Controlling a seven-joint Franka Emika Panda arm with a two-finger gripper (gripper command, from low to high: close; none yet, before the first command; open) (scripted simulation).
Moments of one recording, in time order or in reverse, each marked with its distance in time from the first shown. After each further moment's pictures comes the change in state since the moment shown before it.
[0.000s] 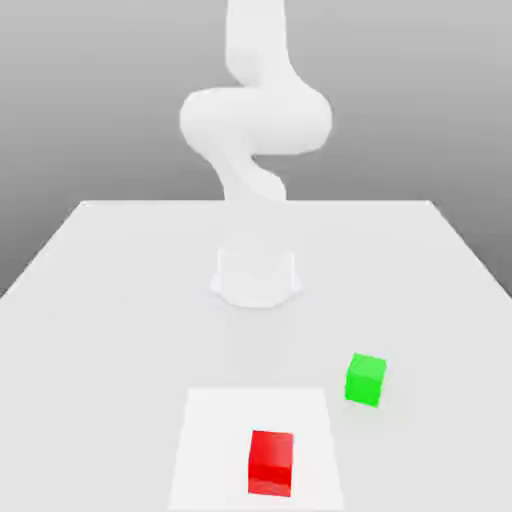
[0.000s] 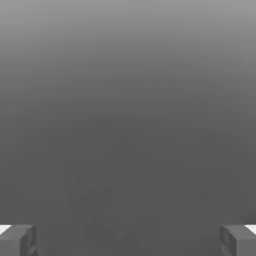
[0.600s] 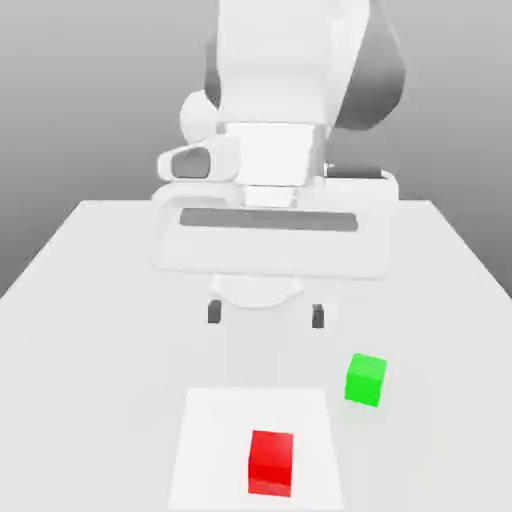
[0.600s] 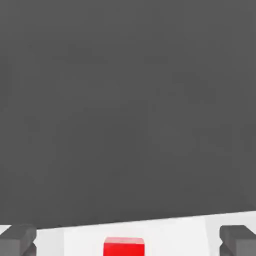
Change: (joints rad) arm -0.025 0.659 0.047 -0.166 -0.034 0.278 0.117
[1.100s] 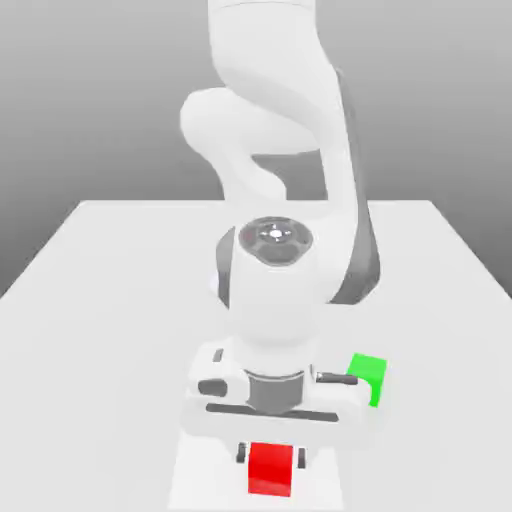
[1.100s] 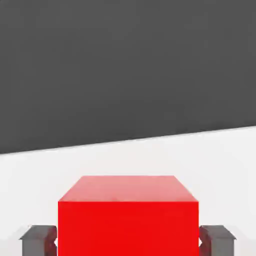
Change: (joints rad) arm 0.020 0.392 -0.015 -0.027 -0.012 0.241 0.040
